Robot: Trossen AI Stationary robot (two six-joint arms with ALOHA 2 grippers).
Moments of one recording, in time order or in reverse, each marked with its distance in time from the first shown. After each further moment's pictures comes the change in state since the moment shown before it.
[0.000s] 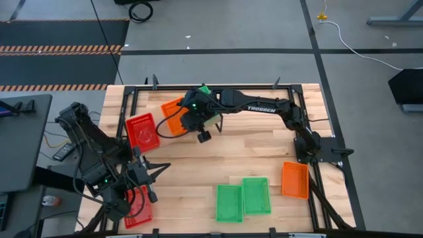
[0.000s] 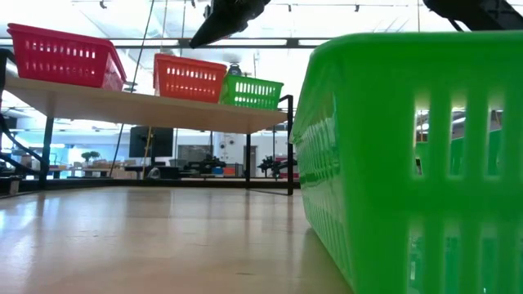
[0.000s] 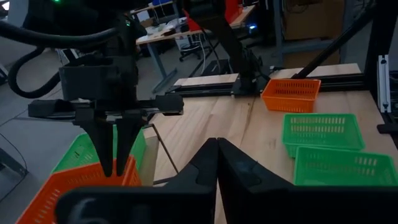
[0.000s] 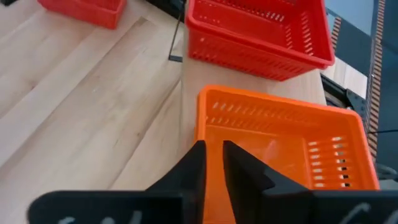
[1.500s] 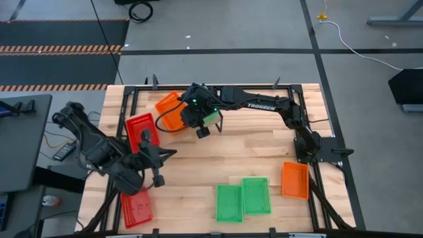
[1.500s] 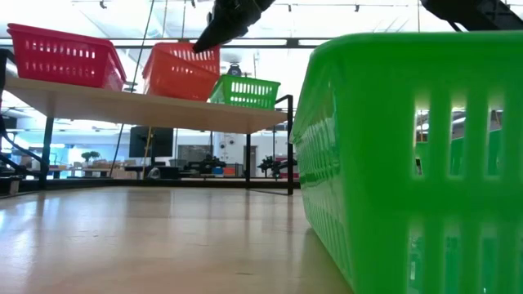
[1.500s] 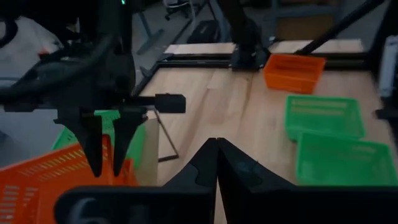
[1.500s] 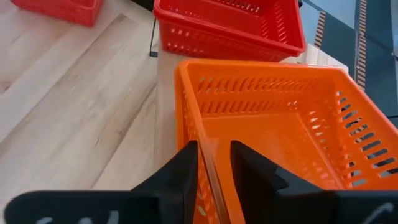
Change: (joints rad) left arm 0.222 -0.033 0.142 -0.094 0.303 0.105; right arm -0.032 0.000 0.000 0.020 0.023 0.012
